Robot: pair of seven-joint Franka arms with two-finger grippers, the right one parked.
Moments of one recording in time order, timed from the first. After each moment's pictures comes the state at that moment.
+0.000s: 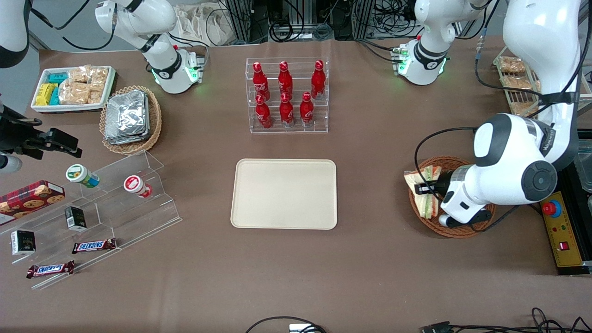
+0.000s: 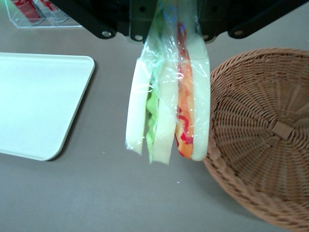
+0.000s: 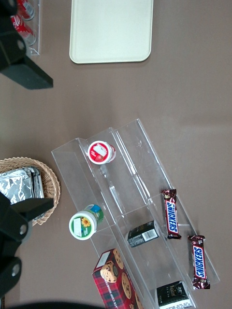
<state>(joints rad) 0.10 0.45 -0.34 -1.57 -0.12 1.76 -0.30</state>
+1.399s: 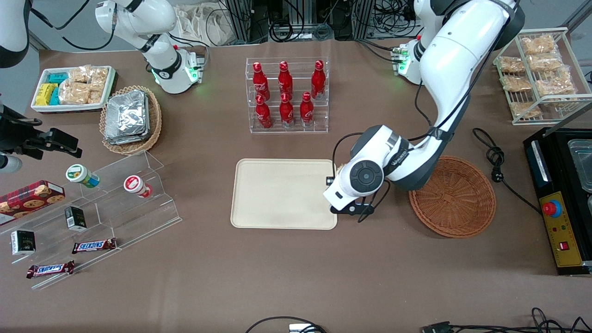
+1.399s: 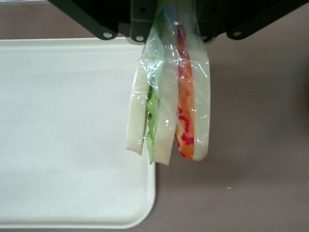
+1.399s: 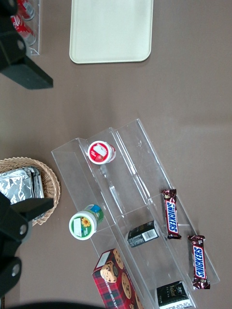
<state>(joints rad) -0.21 0.73 -0.47 -1.45 0.14 1.90 -0.63</state>
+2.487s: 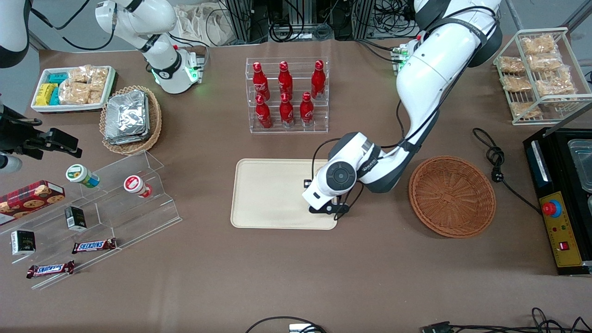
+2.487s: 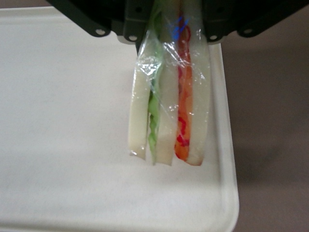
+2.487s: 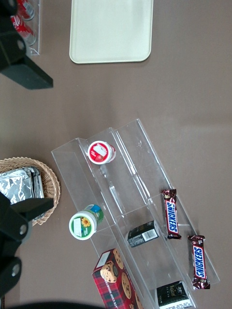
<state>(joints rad) -0.28 0.84 -0.47 -1.40 0.14 2.05 -0.72</state>
